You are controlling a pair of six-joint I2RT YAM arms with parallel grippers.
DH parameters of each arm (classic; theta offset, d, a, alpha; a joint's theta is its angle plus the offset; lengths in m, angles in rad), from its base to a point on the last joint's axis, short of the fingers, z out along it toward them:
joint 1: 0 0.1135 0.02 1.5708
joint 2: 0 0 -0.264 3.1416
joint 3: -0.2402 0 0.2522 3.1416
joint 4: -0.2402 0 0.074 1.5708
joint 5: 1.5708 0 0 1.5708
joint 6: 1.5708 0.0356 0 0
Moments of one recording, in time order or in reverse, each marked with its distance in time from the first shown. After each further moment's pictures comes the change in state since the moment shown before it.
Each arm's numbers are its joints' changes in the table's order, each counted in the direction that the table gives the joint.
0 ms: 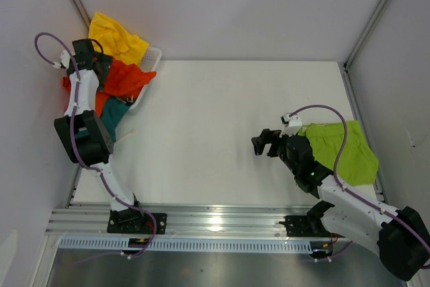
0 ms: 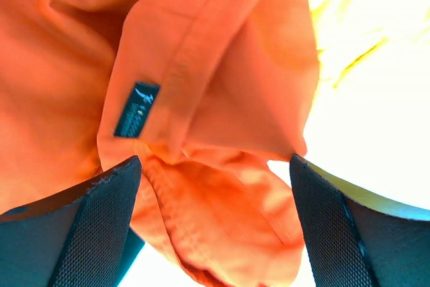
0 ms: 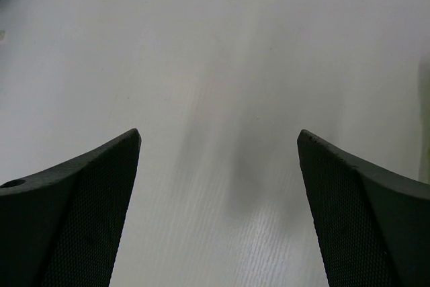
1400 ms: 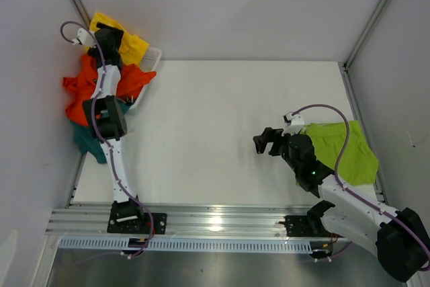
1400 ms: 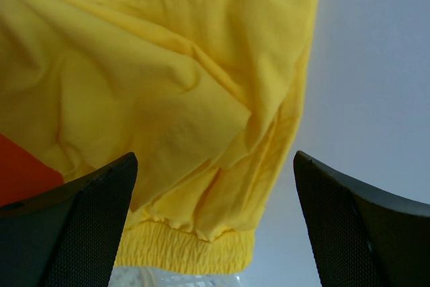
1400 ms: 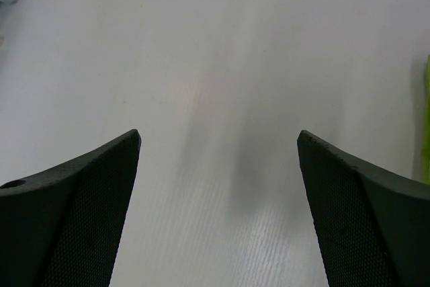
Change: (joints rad) left arm -0.088 -0.523 -0.476 0.632 -0.108 0.079; right arm -0.037 -0.001 0.000 0.000 -0.024 0.004
